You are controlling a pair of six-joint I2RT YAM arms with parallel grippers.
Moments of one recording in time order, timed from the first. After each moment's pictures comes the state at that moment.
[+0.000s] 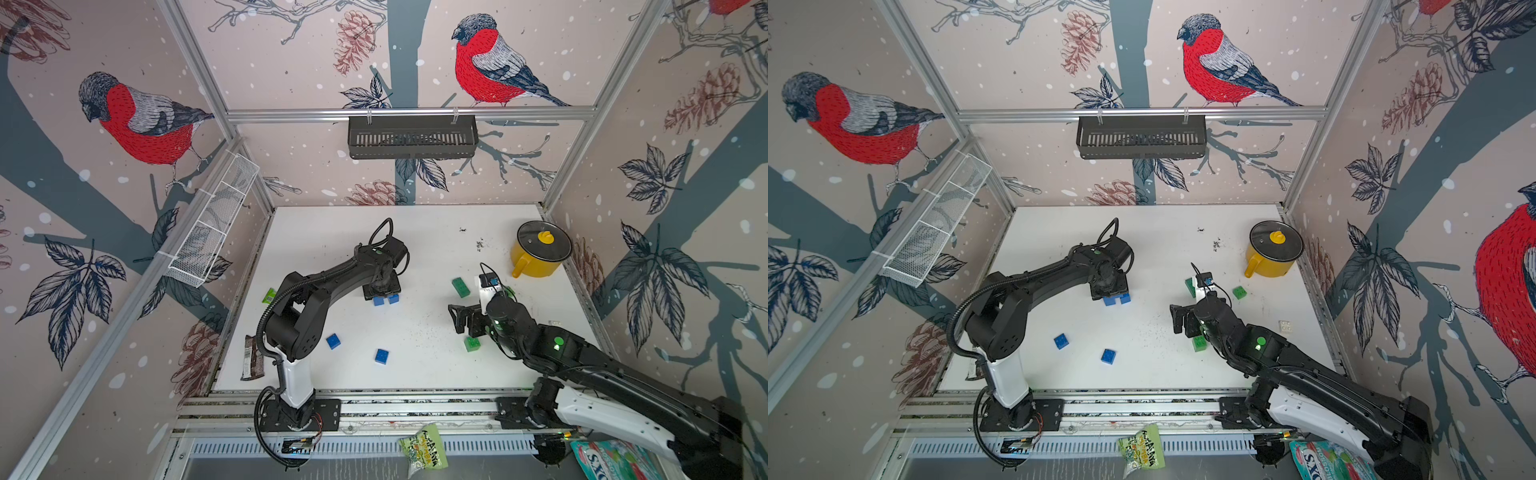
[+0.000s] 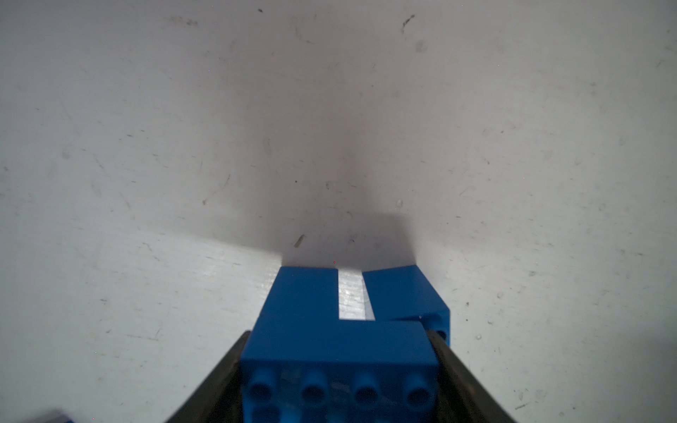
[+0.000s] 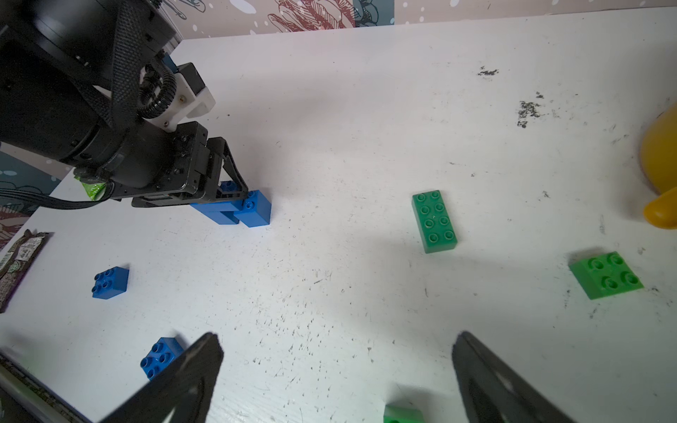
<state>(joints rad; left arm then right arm) -0.63 1.86 1.35 -0.85 -0.11 -0.85 0.95 0.79 0.64 -0.46 0.34 0.52</state>
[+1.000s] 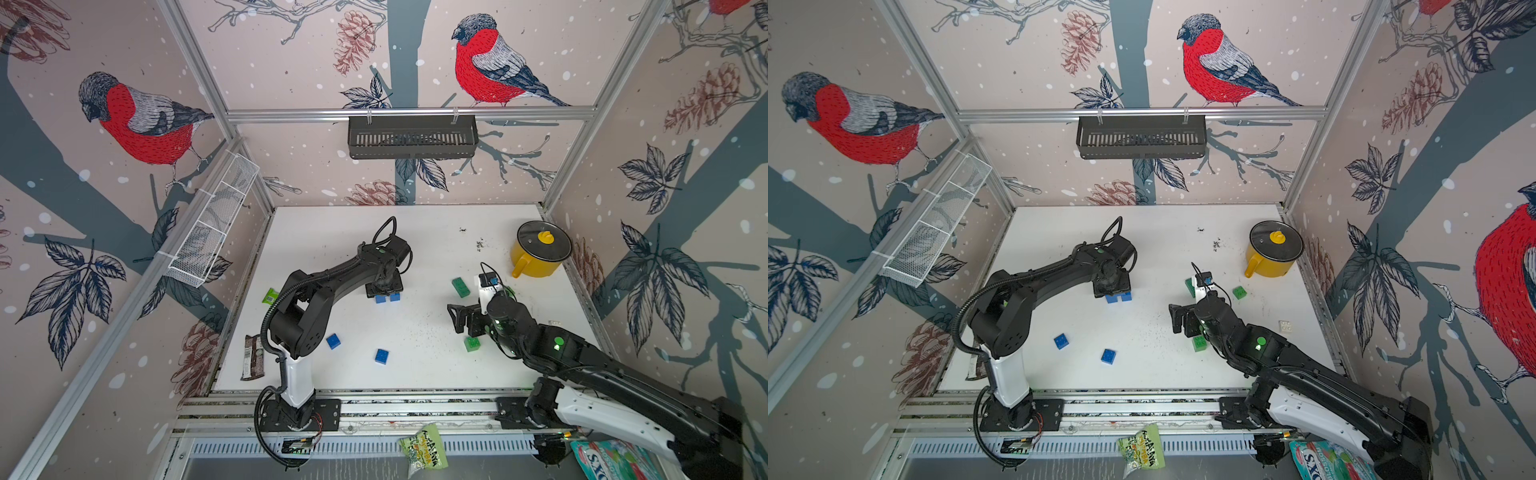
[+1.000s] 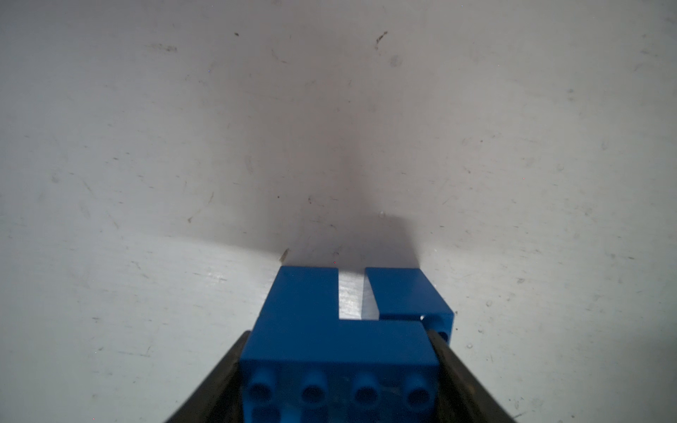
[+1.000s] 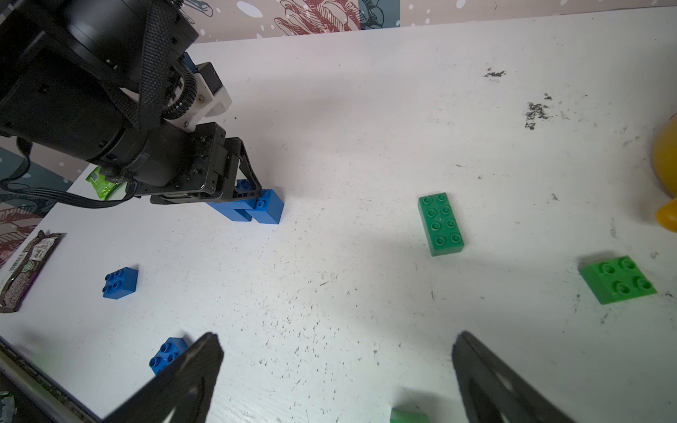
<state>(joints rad) -0.63 1.90 1.38 -0.85 -0.12 -0.81 0.94 0.79 0.64 -0.45 0.33 0.52</state>
